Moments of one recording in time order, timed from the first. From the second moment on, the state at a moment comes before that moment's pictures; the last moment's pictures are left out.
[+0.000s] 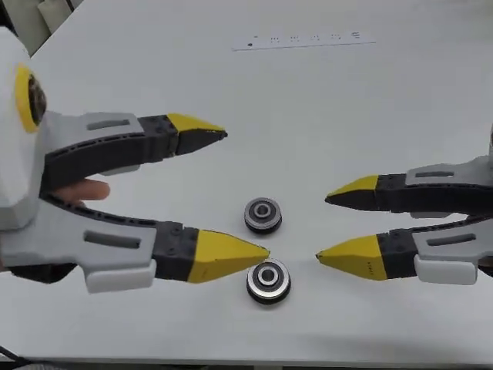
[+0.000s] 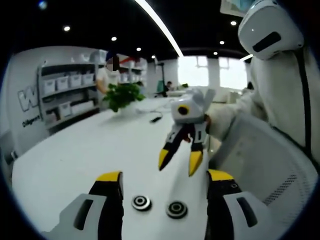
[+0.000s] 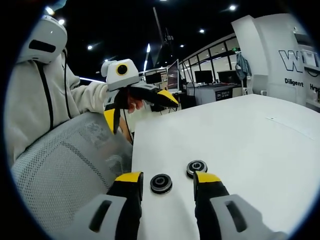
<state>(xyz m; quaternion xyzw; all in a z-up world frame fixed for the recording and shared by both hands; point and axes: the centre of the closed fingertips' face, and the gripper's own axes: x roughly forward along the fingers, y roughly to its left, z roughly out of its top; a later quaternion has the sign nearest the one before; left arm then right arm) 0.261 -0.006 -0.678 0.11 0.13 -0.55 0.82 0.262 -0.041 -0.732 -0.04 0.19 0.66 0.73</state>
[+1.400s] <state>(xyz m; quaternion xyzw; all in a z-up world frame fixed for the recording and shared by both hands) 0.247 -0.017 -0.781 0.13 0.23 -0.59 0.76 0.242 -0.017 -0.804 -0.08 0.24 0.69 0.68</state>
